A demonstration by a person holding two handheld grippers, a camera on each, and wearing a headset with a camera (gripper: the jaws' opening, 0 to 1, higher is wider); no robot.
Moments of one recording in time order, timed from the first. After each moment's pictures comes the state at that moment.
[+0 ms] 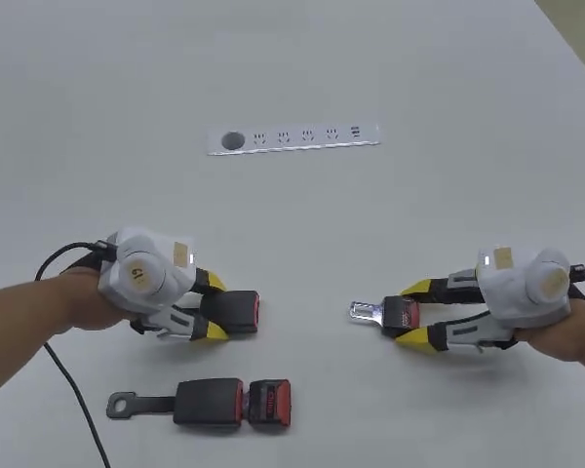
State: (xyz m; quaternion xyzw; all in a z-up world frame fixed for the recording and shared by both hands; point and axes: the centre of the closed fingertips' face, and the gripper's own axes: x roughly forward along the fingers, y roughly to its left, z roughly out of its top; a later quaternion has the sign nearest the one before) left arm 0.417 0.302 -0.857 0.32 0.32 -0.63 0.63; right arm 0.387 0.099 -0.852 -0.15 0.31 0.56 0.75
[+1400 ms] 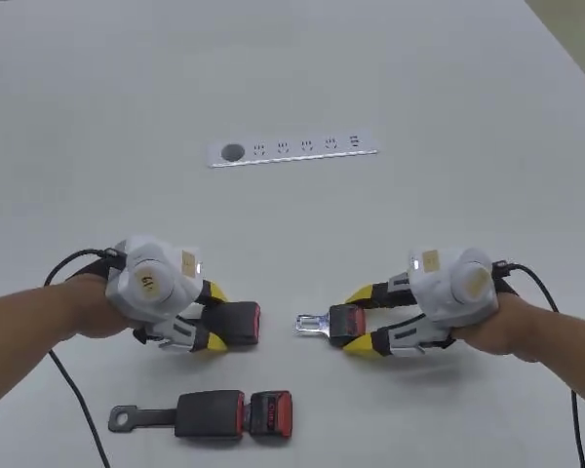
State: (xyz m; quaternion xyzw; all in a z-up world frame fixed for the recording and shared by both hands) left arm 0.418 0.305 -0.859 0.33 0.34 -0.62 0.62; right arm 0.401 0.171 -0.857 -0.16 0.29 0.61 0.72
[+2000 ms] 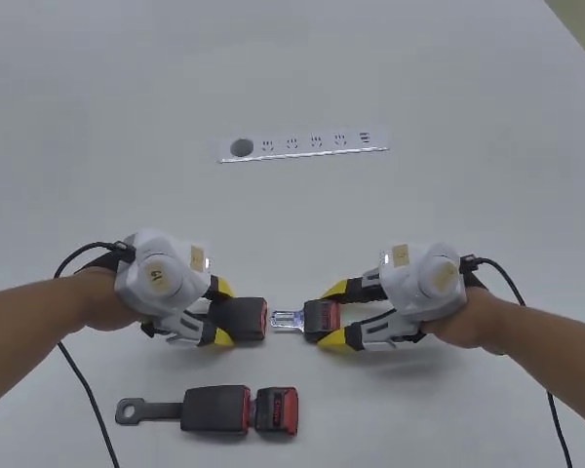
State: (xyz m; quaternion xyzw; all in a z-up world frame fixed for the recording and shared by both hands) left arm 0.418 0.304 -0.859 0.33 0.34 -0.62 0.62; right arm 0.408 0.212 -0.856 -0.15 0.27 0.63 0.71
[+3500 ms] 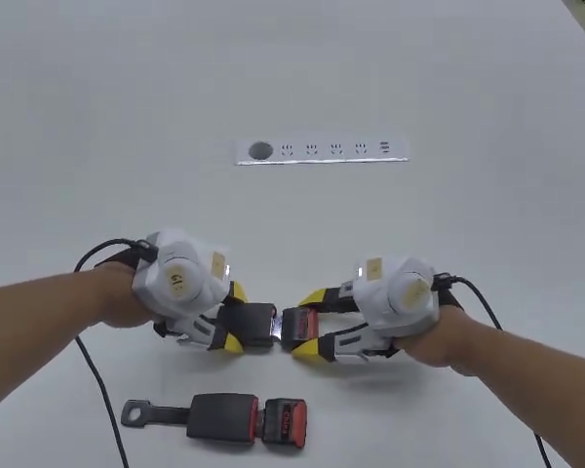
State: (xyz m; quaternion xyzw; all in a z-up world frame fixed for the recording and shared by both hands) left arm 0.419 0.305 -0.860 0.35 0.34 -0.63 0.60; right arm 0.417 0.255 -0.858 -0.16 0.27 0.62 0.72
